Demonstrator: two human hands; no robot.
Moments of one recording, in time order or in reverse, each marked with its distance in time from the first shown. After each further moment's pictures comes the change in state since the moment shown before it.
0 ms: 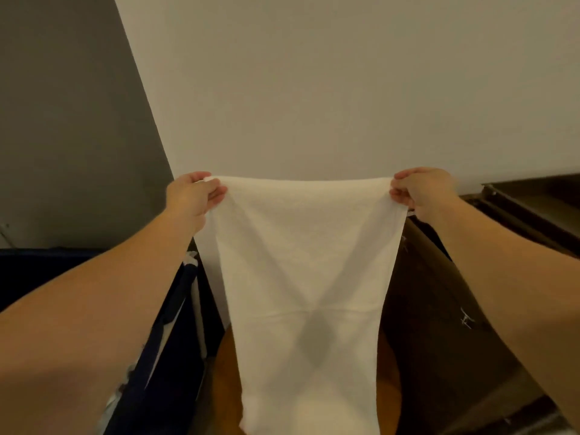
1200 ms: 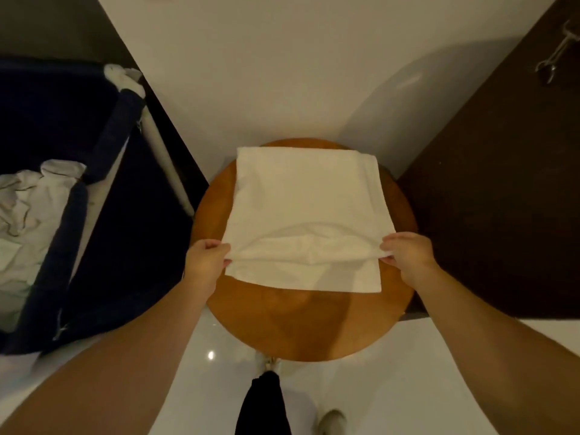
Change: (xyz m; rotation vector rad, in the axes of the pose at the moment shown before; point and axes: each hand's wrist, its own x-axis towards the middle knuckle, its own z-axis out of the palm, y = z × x) left_hand -0.035 -0.446 -0.118 0.453 0.184 -0.662; right_hand 0.008 0.440 -0.008 -0.471 0.021 0.629
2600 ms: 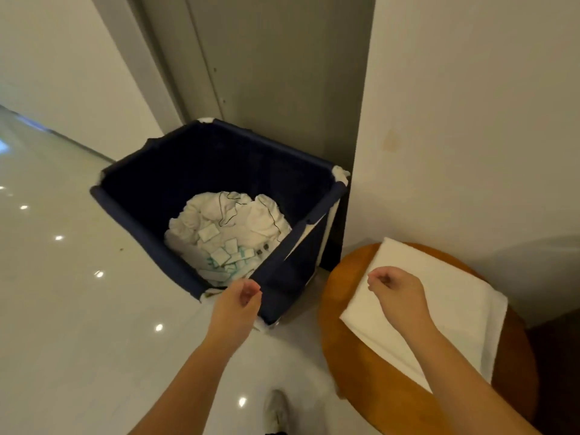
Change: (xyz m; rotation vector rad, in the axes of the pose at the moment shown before) left_hand -0.251 0.020 -0.227 0.142 0.403 0.380; right_hand -0.271 -0.084 0.091 -0.320 -0.584 -0.908
